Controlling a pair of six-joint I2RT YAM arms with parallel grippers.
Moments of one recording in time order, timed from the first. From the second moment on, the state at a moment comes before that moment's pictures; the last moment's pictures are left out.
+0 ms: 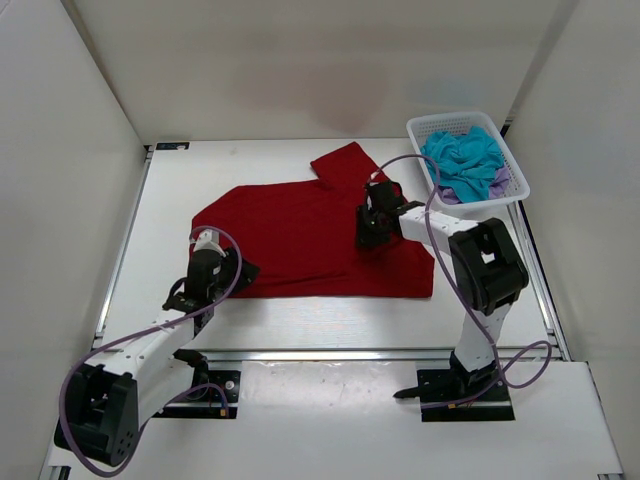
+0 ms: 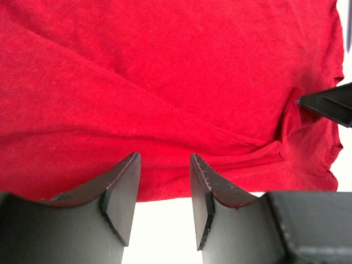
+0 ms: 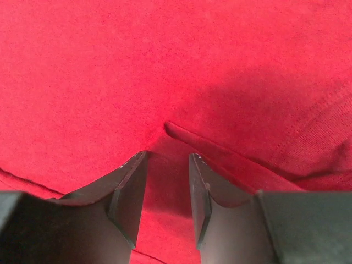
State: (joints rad) left arm -0.29 0.94 0.30 0.08 0.03 -0.73; right arm 0.44 1.86 1.17 -0.28 -0.10 0.35
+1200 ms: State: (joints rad) left arm -0.29 0.88 0.28 0.07 0.02 -0.72; right arm 0.55 1.81 1.18 -0.25 -0.03 0.35
